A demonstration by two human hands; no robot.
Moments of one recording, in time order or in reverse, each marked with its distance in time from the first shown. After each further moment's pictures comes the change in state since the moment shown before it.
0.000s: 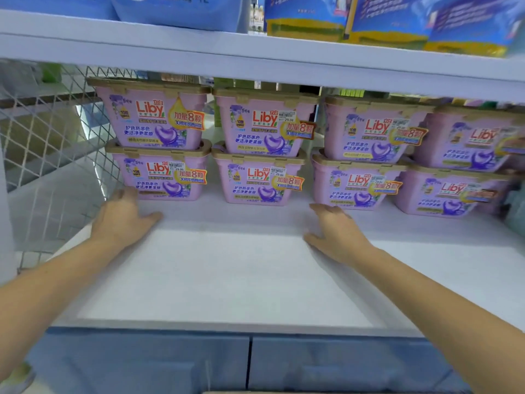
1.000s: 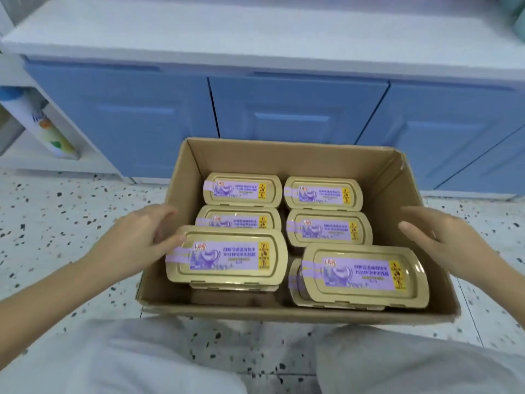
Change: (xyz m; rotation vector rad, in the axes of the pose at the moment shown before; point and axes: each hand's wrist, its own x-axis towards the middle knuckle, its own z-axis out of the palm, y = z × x) left_hand -0.424 0.011 -0.047 0.090 -0.620 0.235; right_hand -0.403 0.160 0.009 0.125 -0.336 0.224
